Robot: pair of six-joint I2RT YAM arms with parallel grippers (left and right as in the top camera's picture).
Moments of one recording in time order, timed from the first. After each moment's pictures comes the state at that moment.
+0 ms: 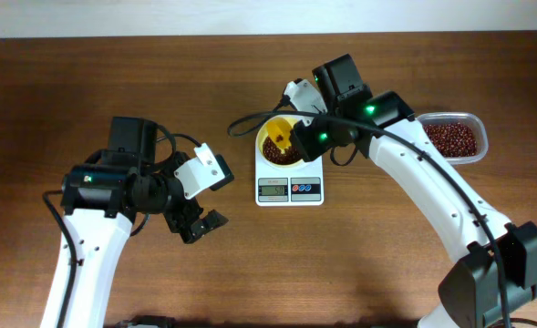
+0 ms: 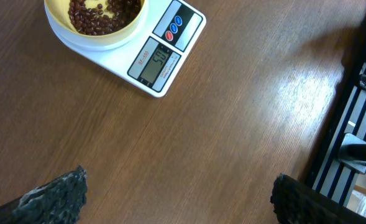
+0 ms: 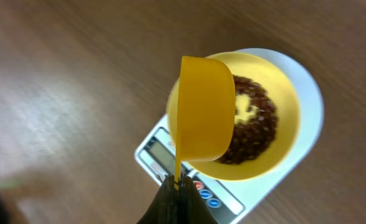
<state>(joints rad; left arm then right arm) -0.08 1.25 1.23 -1.25 0.52 0.90 0.46 1.77 1.58 -0.88 -0.35 -0.13</state>
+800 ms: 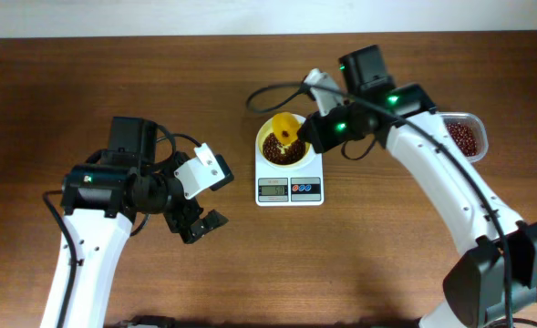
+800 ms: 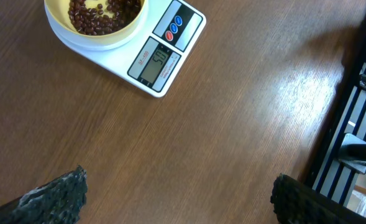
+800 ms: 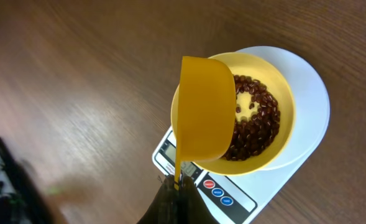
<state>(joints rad) -0.08 1.25 1.23 -1.25 0.52 0.90 0.38 1.77 1.58 -0.88 -0.47 -0.09</state>
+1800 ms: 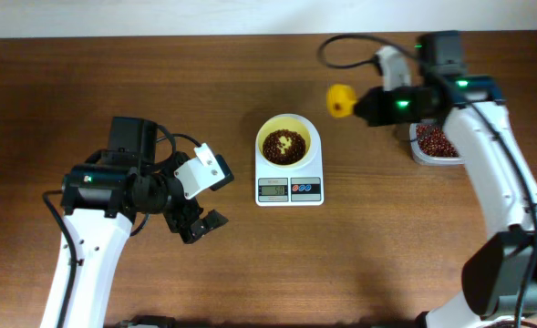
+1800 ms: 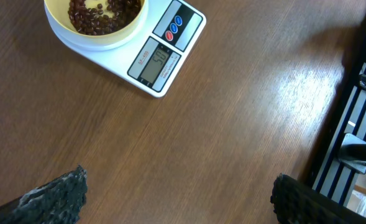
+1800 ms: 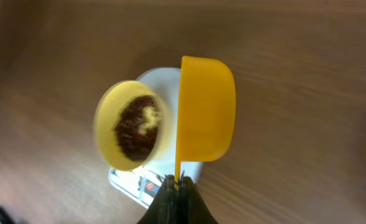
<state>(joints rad) -0.08 1.25 1.23 -1.25 0.52 0.90 0.03 1.76 1.59 -0.90 -0.56 -0.02</state>
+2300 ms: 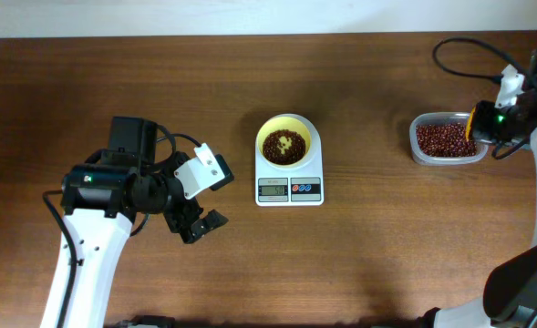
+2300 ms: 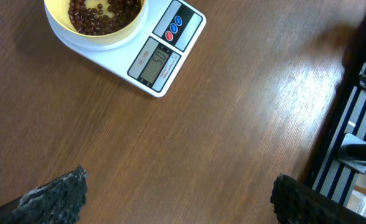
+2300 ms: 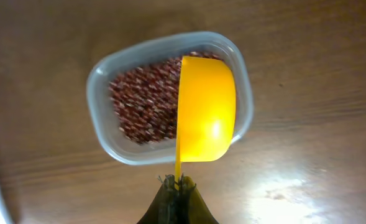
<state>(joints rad) -0.08 1.25 1.23 -1.25 0.52 0.90 -0.30 1.70 1.59 -1.07 -0.04 -0.06</state>
